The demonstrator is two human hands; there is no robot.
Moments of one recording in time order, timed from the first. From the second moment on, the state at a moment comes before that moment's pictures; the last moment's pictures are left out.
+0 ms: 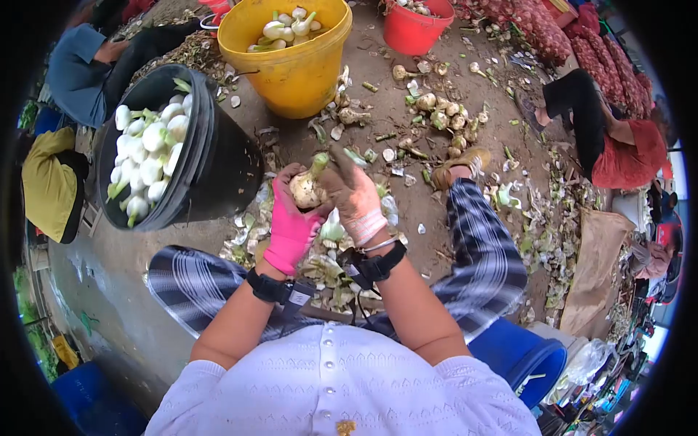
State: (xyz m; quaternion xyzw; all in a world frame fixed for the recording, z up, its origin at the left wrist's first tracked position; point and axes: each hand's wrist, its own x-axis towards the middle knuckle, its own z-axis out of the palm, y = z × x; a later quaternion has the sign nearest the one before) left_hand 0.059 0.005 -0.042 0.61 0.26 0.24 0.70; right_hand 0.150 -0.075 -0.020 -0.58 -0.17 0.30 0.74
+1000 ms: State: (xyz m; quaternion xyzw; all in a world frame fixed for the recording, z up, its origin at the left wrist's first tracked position) left_hand -0.028 0.010 0.022 0.41 0.07 0.03 0.91; right_hand 0.096 -0.155 0.049 -0.36 -0.16 0.57 0.72
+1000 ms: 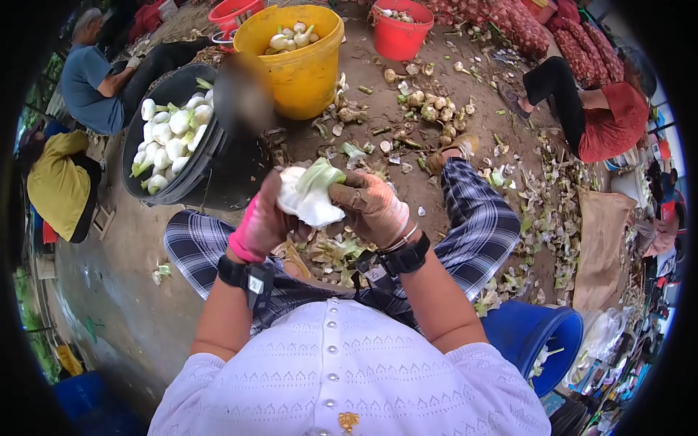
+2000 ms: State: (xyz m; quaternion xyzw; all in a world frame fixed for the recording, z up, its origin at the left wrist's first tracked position) left_hand 0.023 0.047 -0.020 0.31 0.19 0.11 0.93; right_hand 0.155 -0.163 -0.025 -0.65 -0.05 0.31 0.70
